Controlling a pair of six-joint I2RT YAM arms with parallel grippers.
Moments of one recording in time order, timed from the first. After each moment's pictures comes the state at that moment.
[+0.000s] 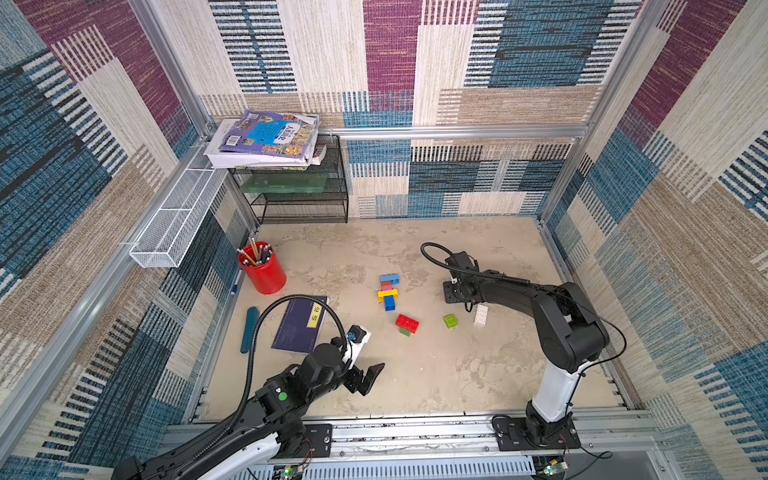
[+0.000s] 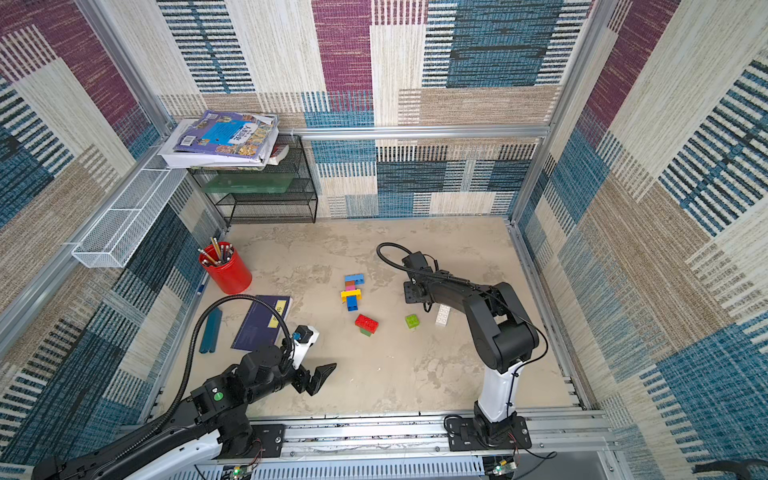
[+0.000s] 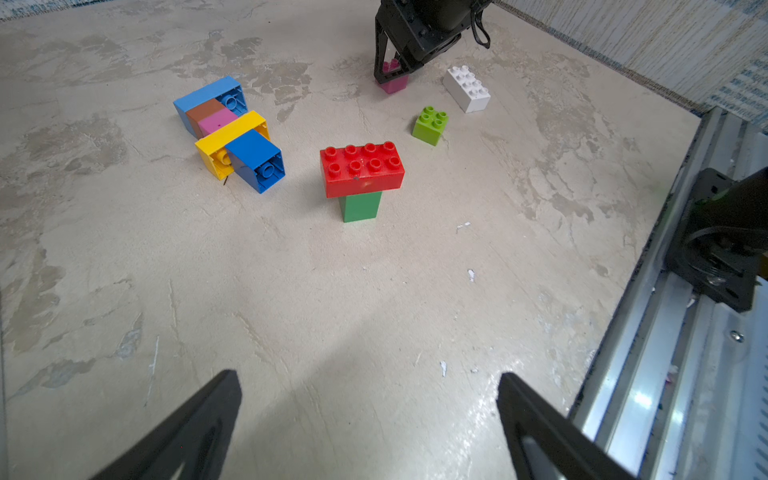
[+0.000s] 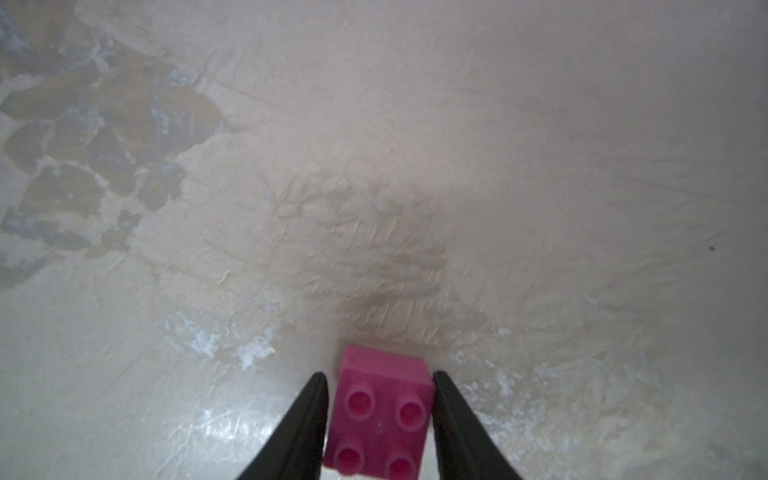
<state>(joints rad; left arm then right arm) -0.88 0.57 0.30 -0.28 -0.05 -0.16 0.41 1.84 1.11 -0.36 0.19 0.27</state>
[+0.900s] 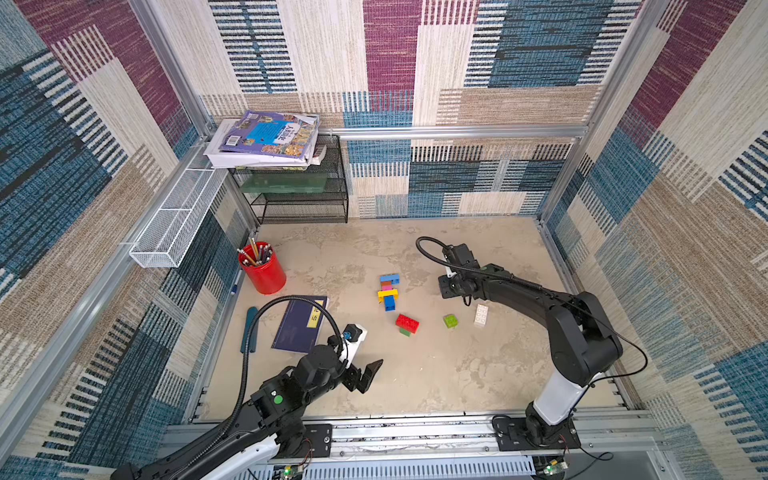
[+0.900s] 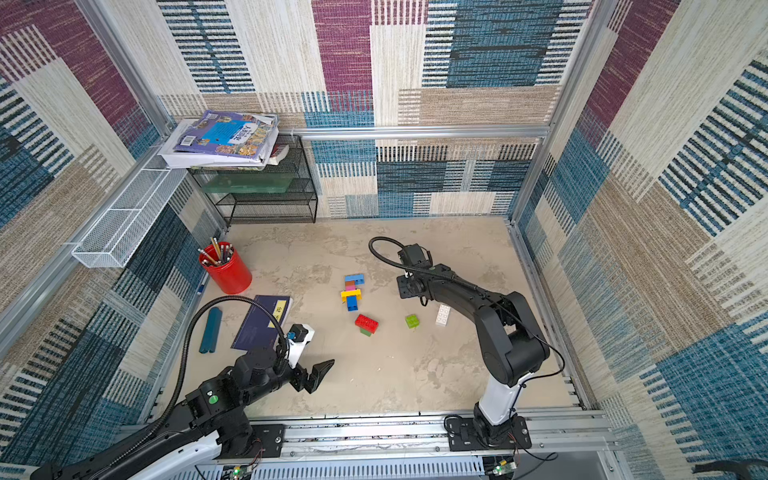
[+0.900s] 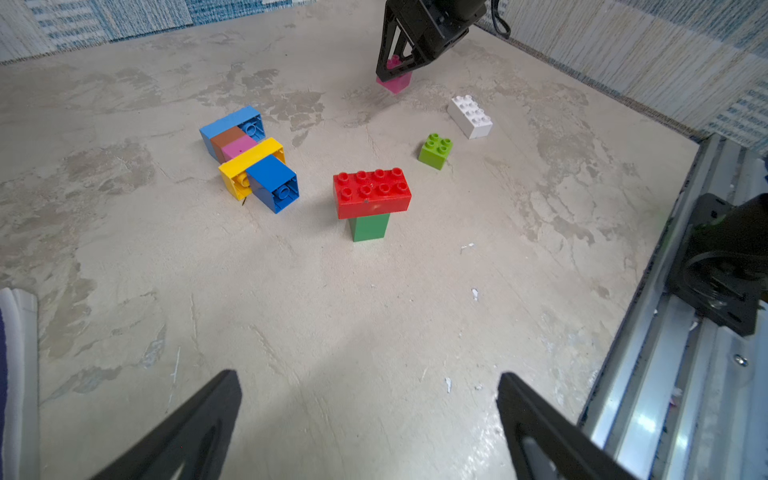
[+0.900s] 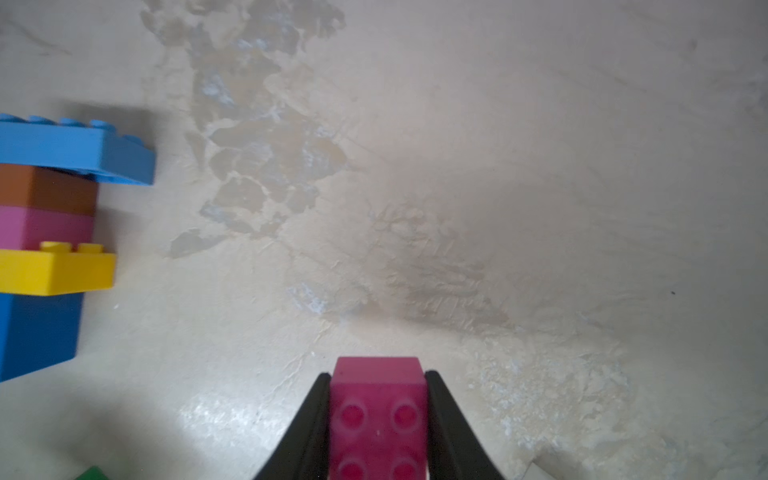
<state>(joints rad) -0.88 0.49 0.30 -0.28 -0.09 -0.16 0.48 1.72 1.18 -0.45 0.13 0.19</state>
